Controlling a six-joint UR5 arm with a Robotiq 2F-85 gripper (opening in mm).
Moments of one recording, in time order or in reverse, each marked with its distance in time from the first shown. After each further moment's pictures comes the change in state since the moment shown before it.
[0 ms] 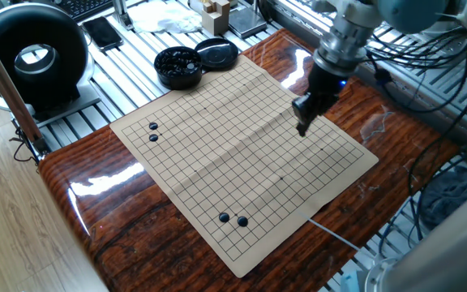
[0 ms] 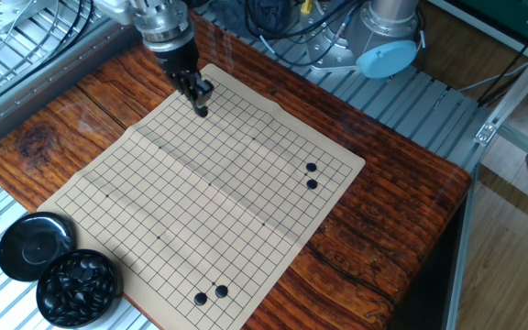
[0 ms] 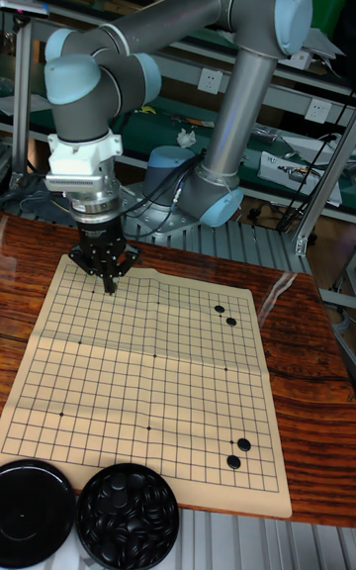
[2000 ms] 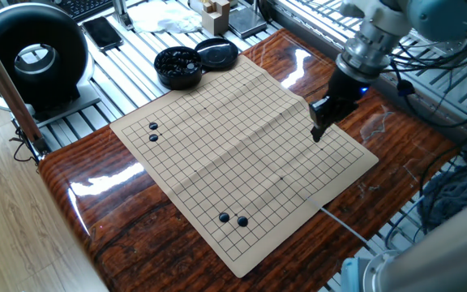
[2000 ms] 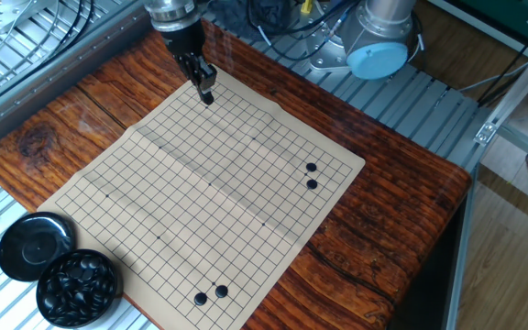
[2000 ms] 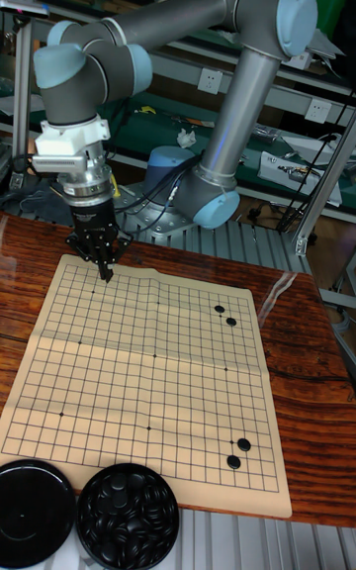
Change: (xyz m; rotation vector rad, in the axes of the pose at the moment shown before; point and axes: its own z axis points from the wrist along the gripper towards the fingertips) arm 0.020 -0.012 -0.009 -0.069 -0.068 0.104
